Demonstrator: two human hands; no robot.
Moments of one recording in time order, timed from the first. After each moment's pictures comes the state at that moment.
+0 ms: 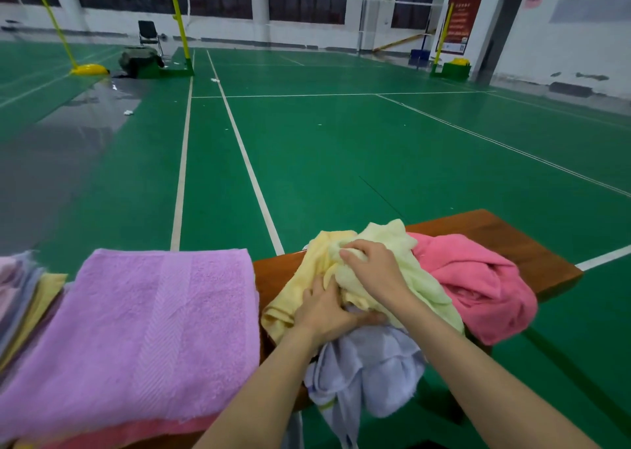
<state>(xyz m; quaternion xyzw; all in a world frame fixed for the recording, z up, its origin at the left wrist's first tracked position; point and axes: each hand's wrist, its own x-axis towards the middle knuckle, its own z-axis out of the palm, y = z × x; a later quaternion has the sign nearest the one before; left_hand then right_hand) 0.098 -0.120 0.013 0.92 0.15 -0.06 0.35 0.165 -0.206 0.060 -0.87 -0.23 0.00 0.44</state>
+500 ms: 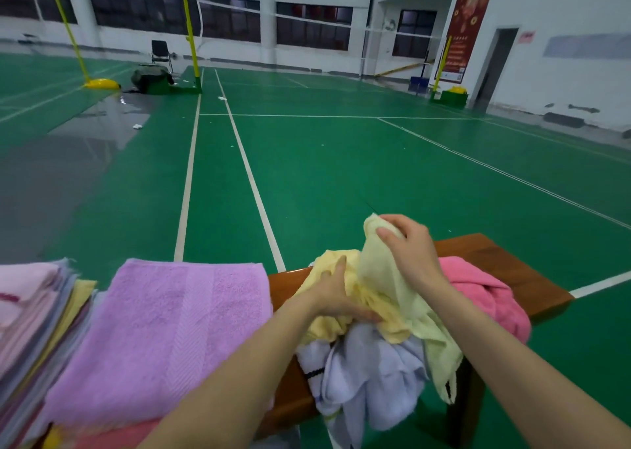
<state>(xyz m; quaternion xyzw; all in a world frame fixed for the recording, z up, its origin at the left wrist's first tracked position) 0.106 -0.098 0.070 0.91 0.09 -0.11 0.40 0.166 -0.225 0.128 -0.83 -0.22 -0.10 0.50</state>
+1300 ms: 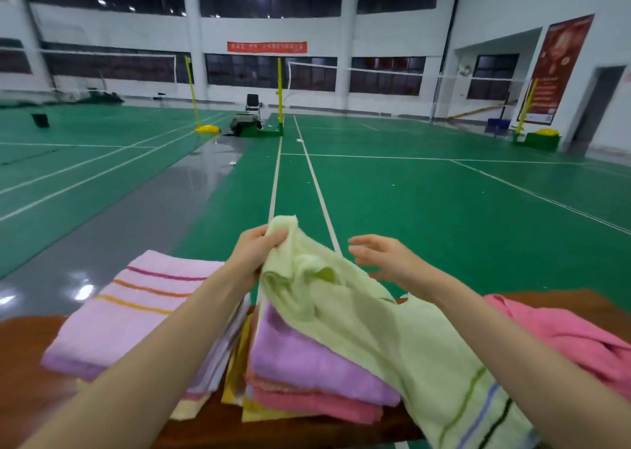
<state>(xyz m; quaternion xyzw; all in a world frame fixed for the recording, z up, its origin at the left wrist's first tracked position) -0.073 0.087 0.169 0.64 0.24 0.27 0.68 0.058 -0.090 0.175 -0.76 -0.37 0.25 0.47</state>
